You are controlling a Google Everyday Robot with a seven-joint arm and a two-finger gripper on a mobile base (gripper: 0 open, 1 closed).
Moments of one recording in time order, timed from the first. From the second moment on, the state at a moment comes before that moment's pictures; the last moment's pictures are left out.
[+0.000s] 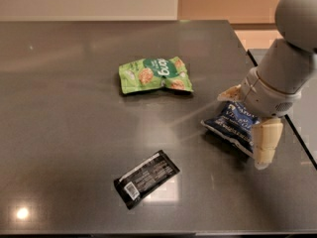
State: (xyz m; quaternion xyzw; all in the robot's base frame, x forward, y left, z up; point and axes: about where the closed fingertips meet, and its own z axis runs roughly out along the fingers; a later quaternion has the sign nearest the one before) arm 0.441 -0.184 0.851 -0.78 0.62 0.04 0.09
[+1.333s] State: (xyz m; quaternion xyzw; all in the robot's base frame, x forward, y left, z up) arm 0.448 -0.182 0.842 -0.78 0.62 0.03 0.07
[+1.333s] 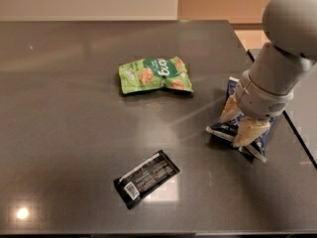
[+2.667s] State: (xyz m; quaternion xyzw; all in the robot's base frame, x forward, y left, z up) arm 0.512 -0.134 0.895 -0.80 0.59 -0.02 0.13
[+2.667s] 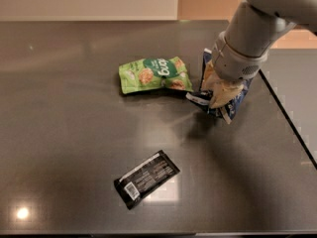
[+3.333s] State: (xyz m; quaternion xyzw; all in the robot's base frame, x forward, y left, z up) arm 0.539 -0.108 0.902 -0.79 0.59 0.00 0.18
